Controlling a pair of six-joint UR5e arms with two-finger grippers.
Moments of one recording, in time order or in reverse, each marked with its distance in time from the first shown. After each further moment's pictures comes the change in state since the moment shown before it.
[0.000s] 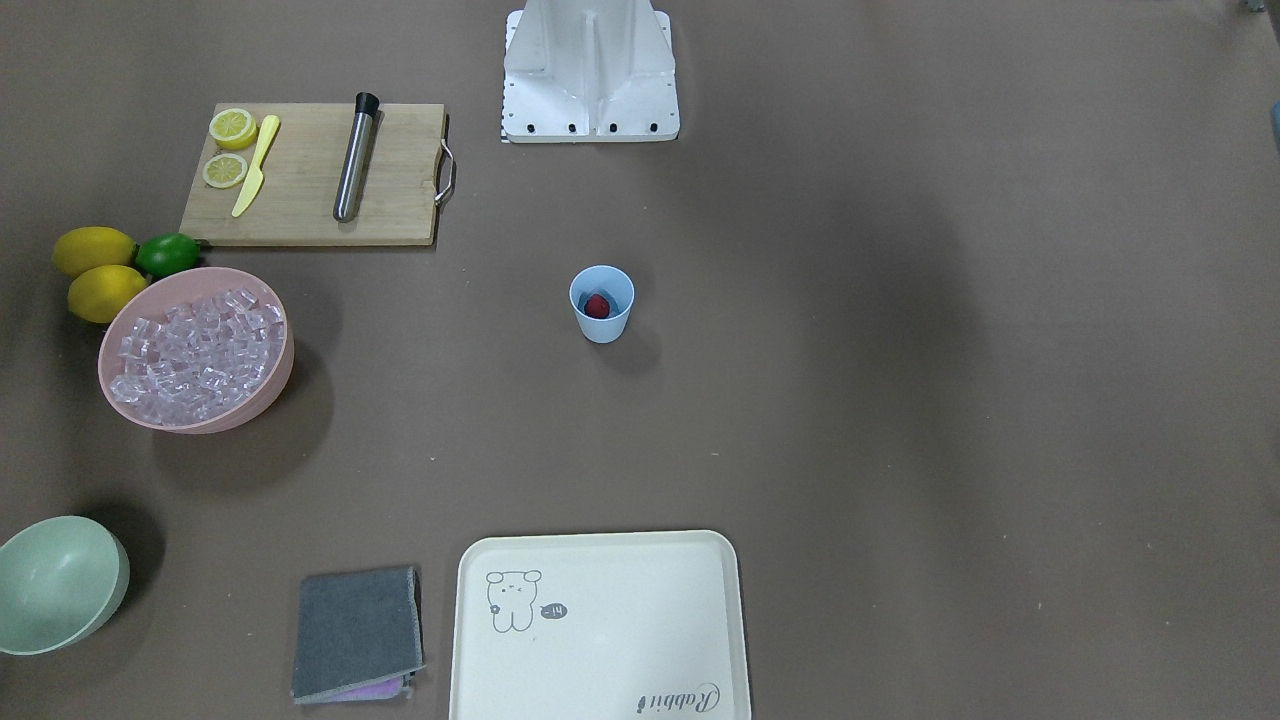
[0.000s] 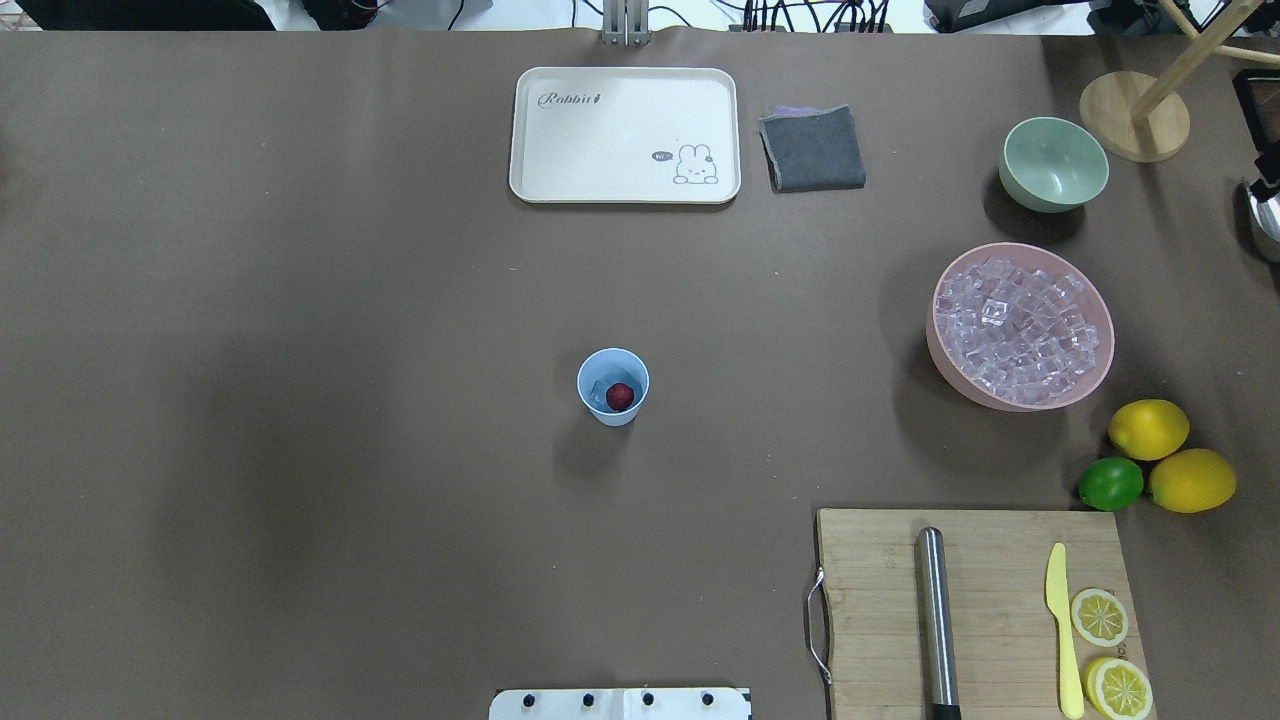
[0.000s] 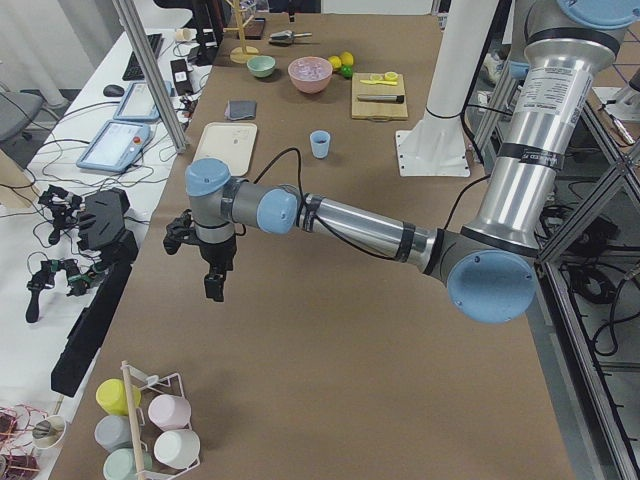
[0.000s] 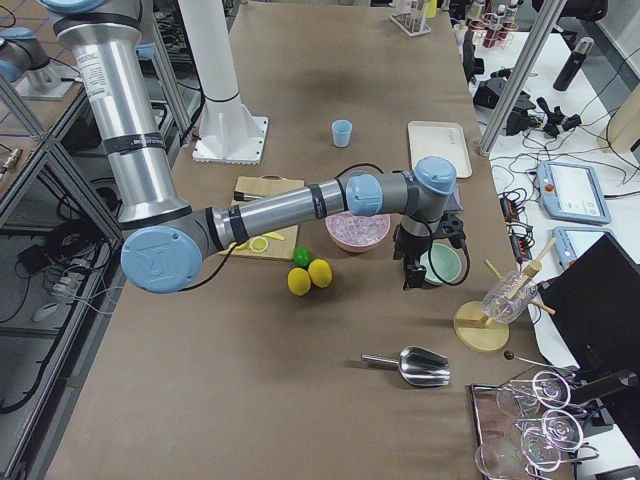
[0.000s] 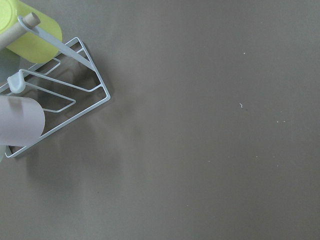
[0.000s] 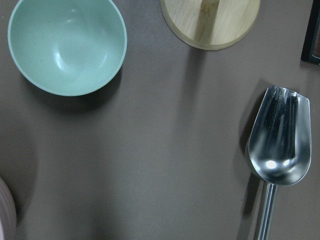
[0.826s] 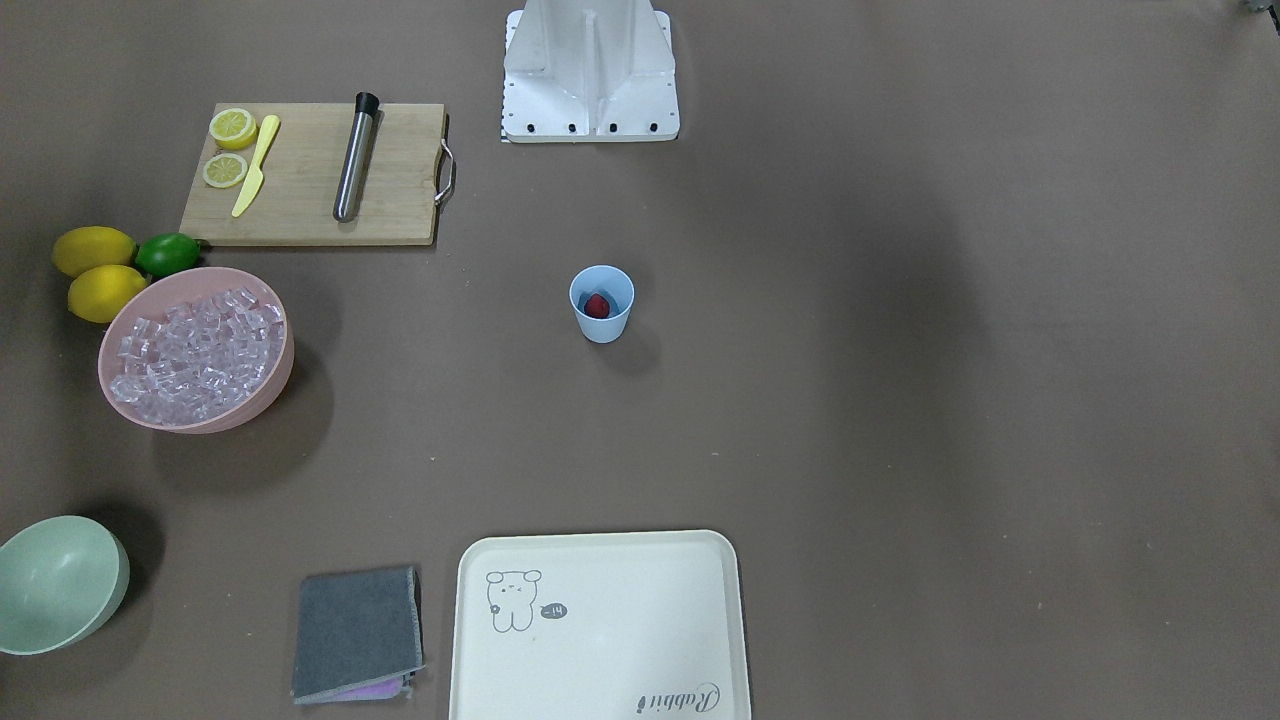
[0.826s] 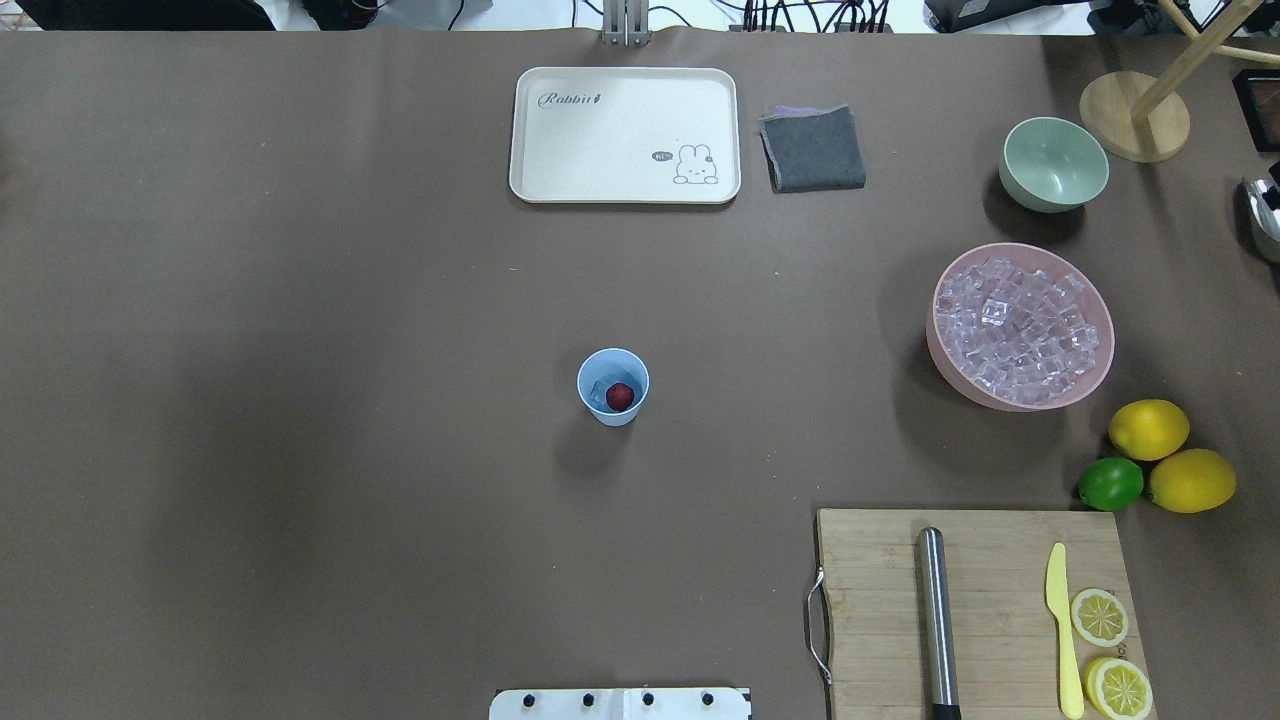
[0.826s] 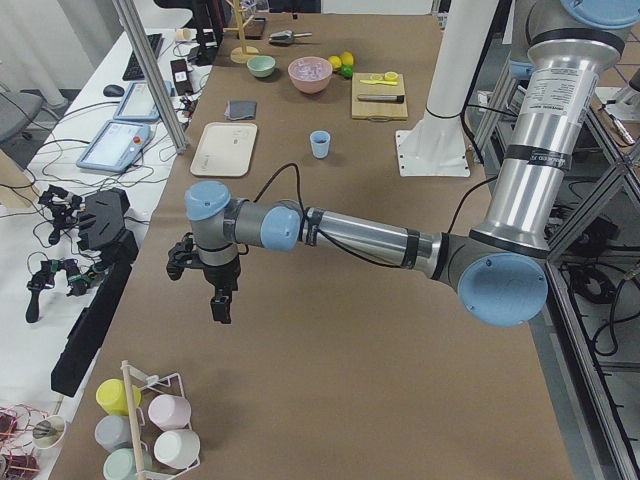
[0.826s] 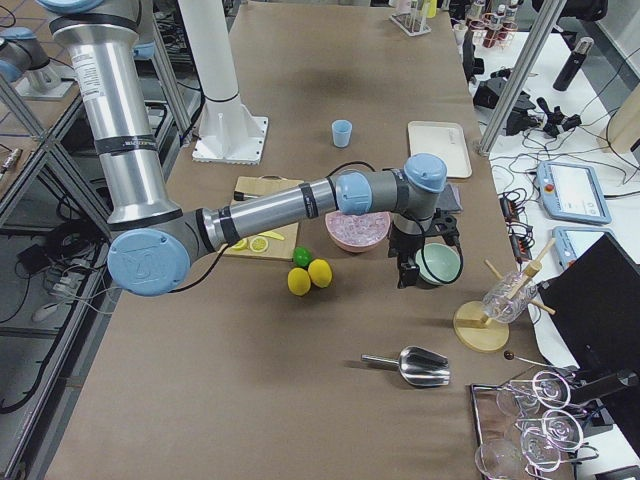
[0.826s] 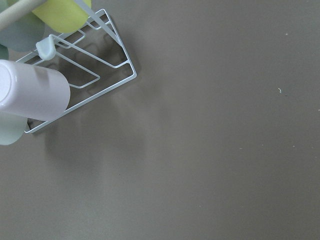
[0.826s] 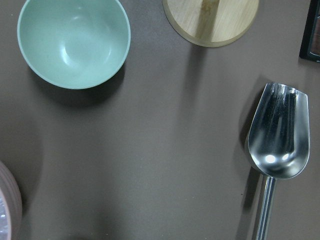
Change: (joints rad) left arm -0.022 0.031 0.050 0.003 0.006 0.003; right arm 0.017 -0.035 0.061 0.001 0.004 0.001
